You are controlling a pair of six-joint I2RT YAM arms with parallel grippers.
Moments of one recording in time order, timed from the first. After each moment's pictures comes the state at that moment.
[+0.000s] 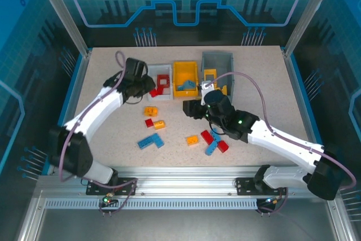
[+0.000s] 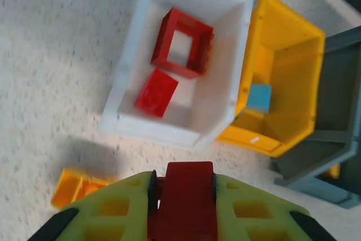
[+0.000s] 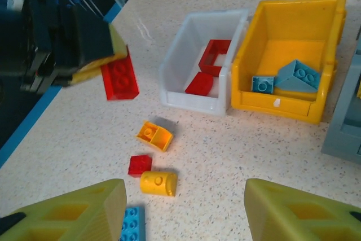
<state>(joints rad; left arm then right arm) -0.30 1.54 1.28 -0.62 -0.02 -0.75 0.86 1.22 0.95 -0.23 0.20 0.53</state>
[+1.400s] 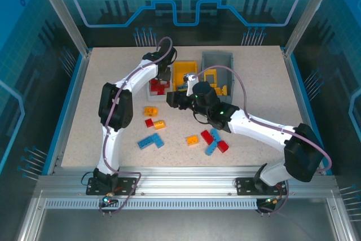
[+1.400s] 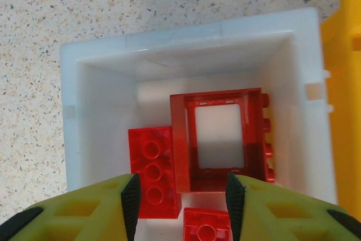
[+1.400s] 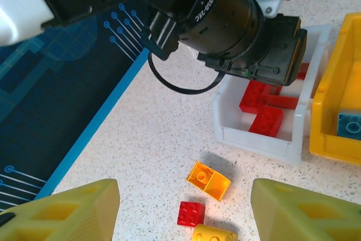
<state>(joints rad) -0.37 2.22 1.95 -0.87 -0.34 -0.32 0.83 1.44 1.01 0.09 0.04 0.57</state>
